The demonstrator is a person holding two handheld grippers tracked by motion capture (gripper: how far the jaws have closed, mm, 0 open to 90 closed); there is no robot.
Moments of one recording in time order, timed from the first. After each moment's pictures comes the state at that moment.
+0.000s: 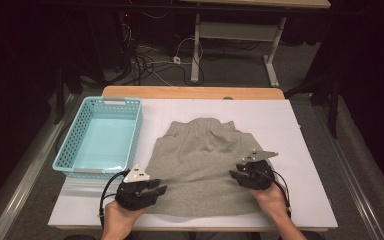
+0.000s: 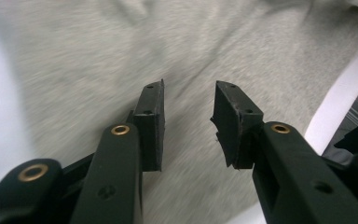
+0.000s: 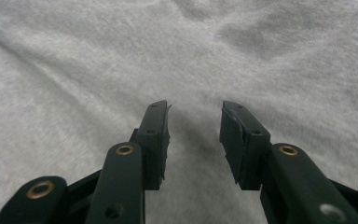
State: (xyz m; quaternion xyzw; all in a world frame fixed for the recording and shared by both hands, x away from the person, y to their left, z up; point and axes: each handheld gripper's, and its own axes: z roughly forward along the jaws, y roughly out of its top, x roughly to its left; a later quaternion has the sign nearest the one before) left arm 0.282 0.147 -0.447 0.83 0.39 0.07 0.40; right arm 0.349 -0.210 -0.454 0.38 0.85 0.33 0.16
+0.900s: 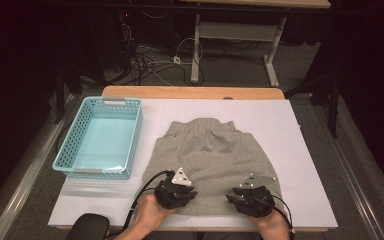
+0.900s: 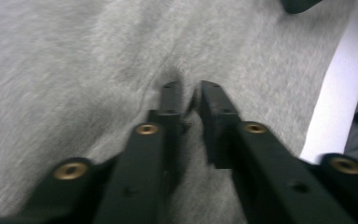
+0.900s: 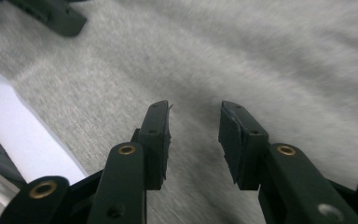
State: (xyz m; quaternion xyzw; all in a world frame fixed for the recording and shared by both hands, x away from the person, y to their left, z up) left arm 0.305 0.066 -0.473 0.90 0.28 0.04 0.34; right arm 0.288 -0.200 -0.468 0.36 0.86 0.32 0.13
